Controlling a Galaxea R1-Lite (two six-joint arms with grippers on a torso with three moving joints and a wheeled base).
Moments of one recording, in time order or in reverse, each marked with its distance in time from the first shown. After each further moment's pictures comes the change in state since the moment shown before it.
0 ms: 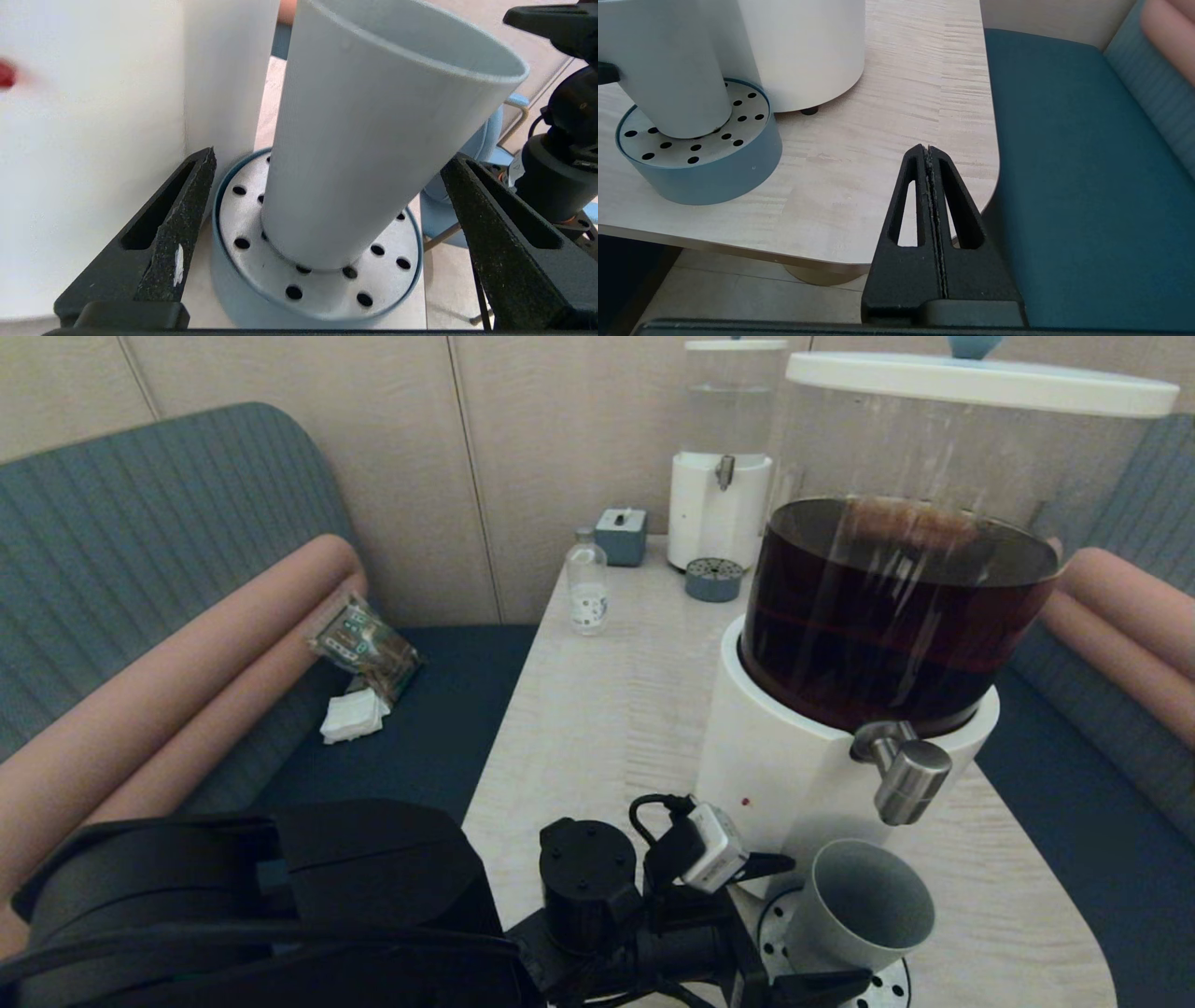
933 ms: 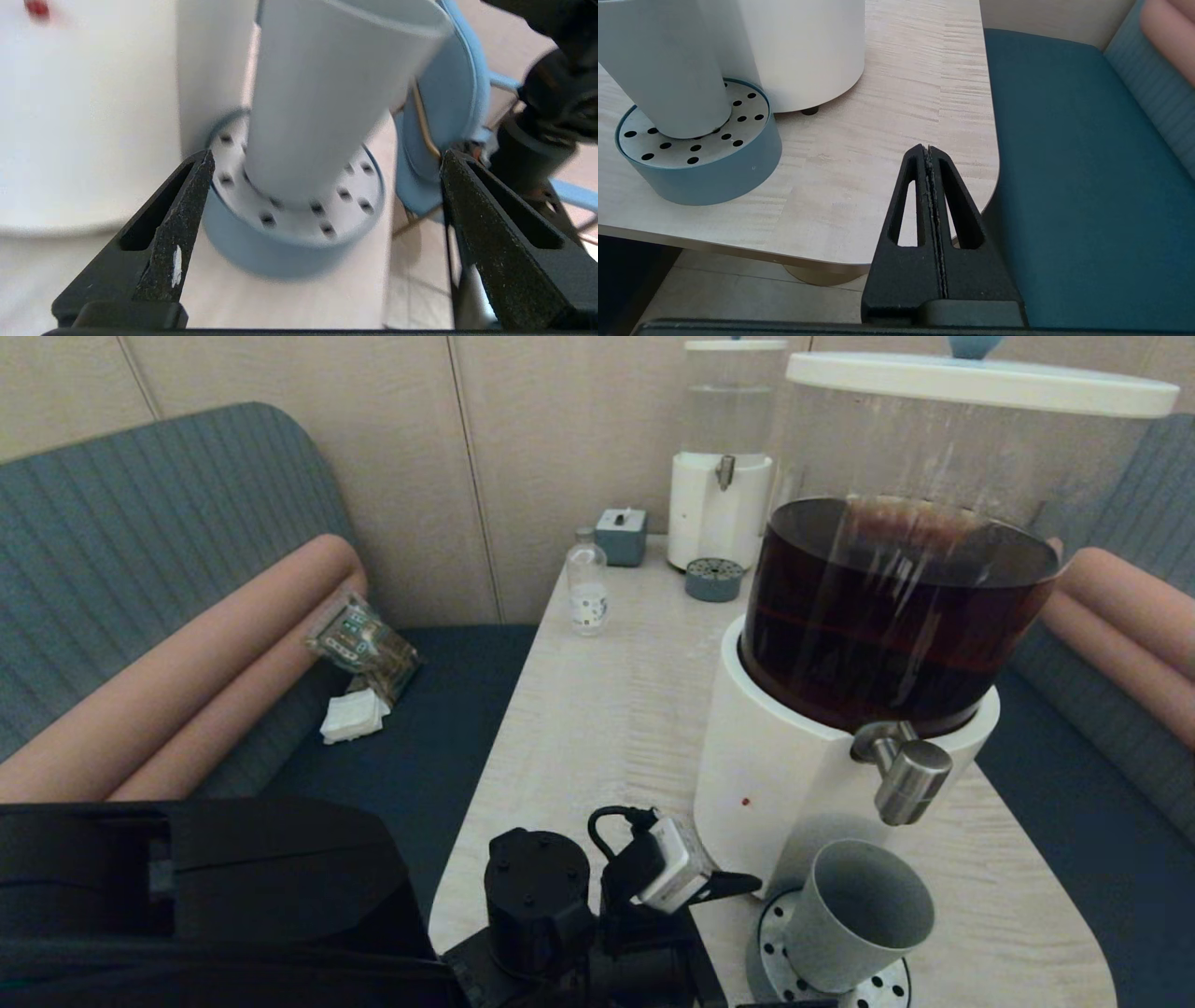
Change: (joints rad) left arm 0.009 -0.112 0.180 0.000 -0.006 0.005; right arm 0.000 0.000 0.000 0.000 -0.001 0.000
